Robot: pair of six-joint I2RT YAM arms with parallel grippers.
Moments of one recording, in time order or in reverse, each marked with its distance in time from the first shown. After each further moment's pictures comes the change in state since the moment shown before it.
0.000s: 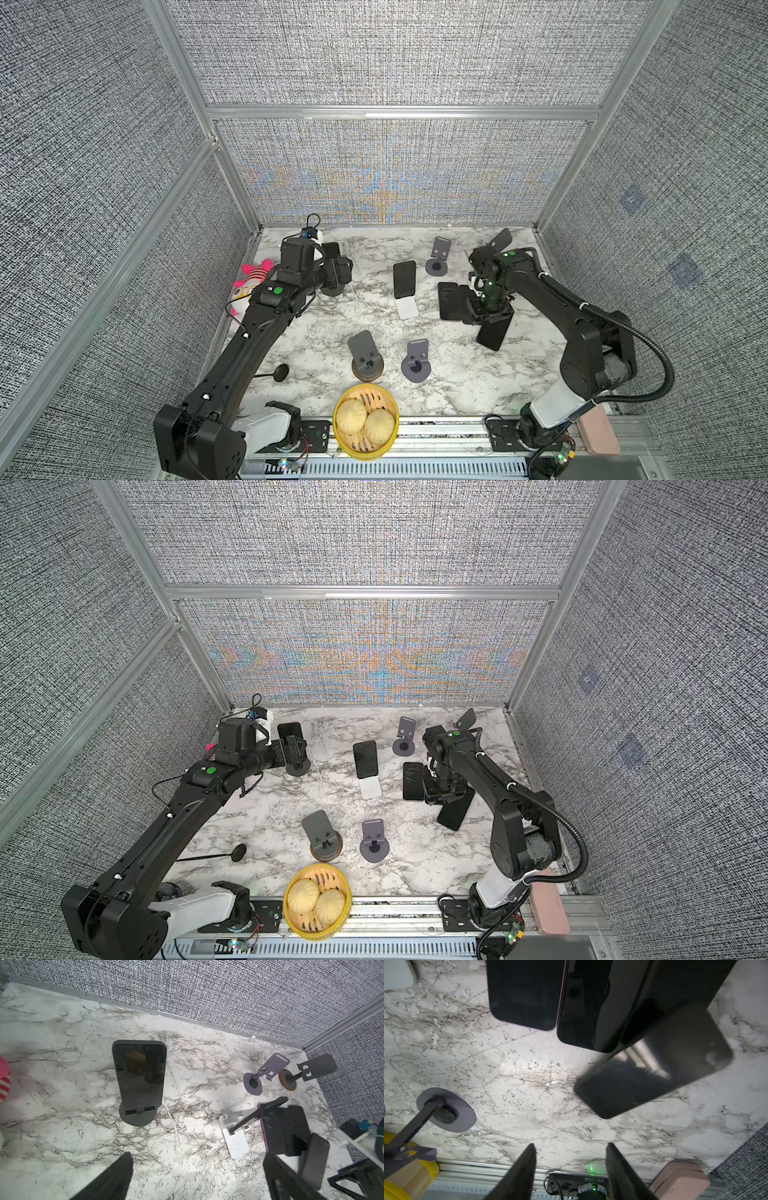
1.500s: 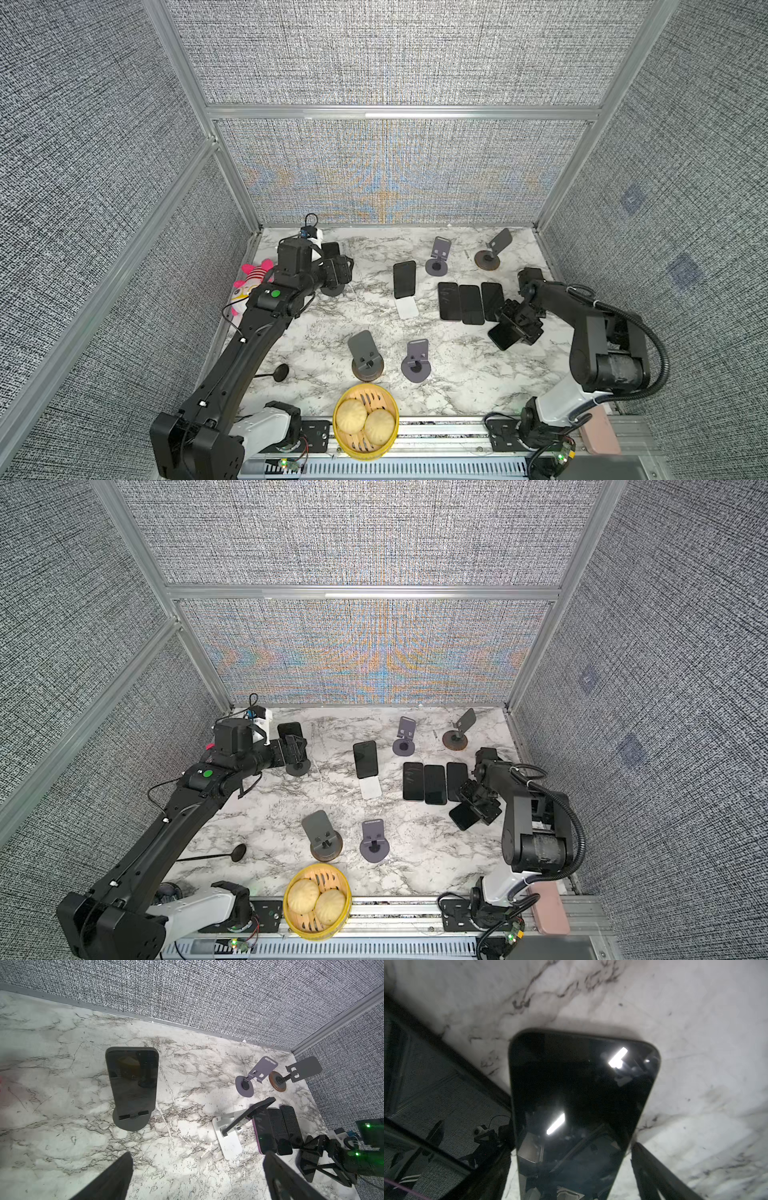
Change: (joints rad) left arm 0.000 -0.026 -0.006 0.021 0.027 0.001; right arm -0.424 -0.007 -0.390 0.539 0.001 0.609
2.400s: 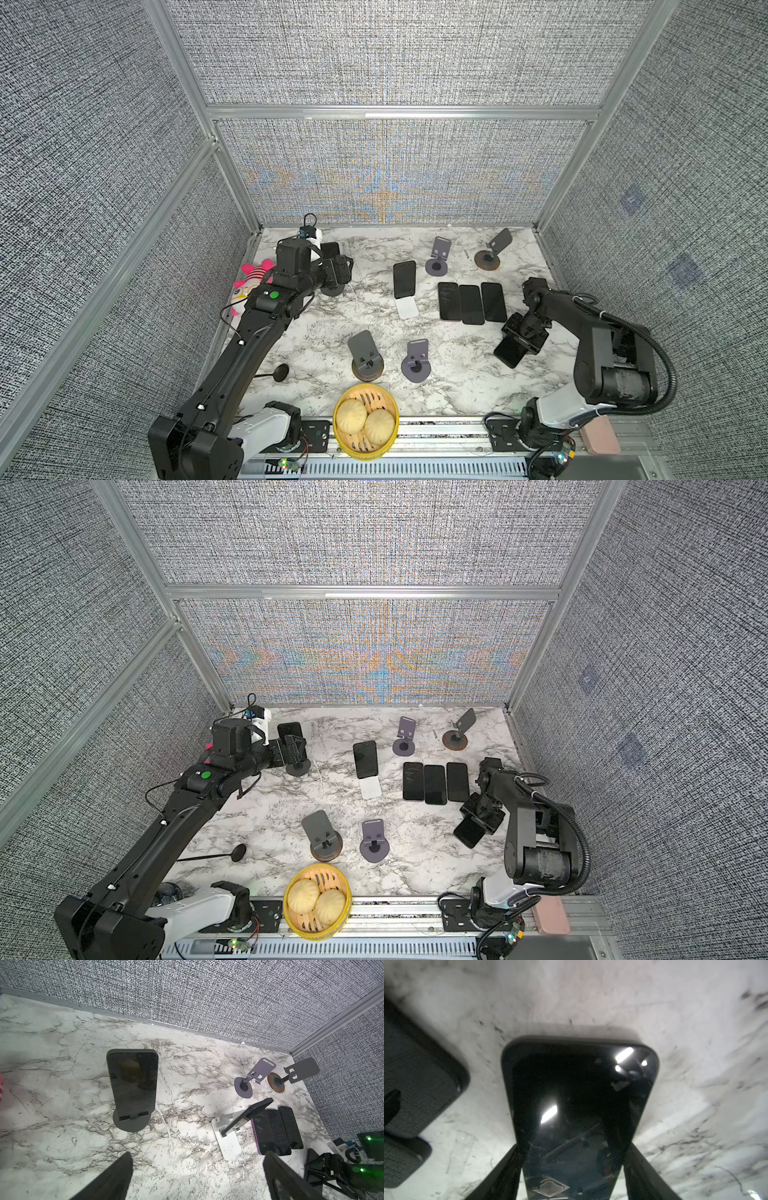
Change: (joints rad) left arm 0.000 -0.010 -0.001 0.000 0.000 0.000; right arm -0.013 -0.085 -0.087 -0.110 -0.011 -0.171
